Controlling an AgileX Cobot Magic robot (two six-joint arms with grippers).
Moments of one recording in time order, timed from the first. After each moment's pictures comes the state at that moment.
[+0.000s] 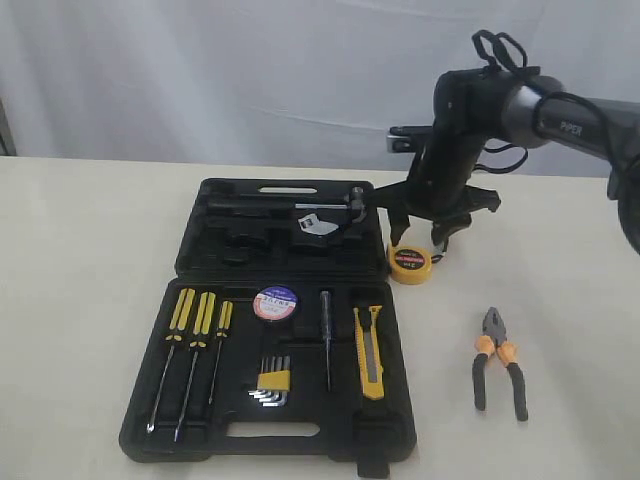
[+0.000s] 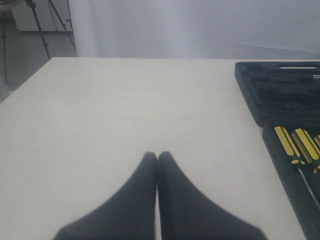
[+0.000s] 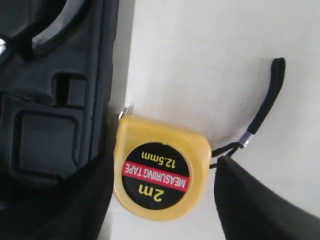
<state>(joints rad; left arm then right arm) 0.07 0.00 0.00 0.01 0.35 0.01 -0.11 2.35 -1.96 0.00 1.02 0.19</state>
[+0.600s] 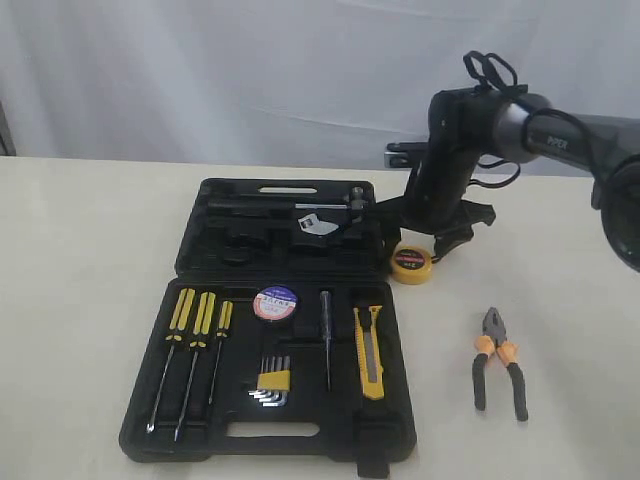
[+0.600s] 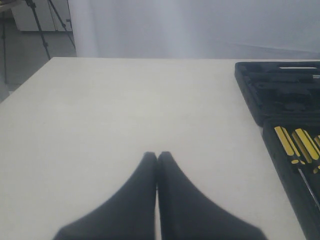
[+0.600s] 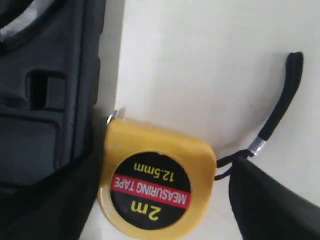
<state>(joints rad) 0.07 0.00 0.00 0.01 0.35 0.01 -0.11 2.40 -1.96 0.01 1.00 0.19</state>
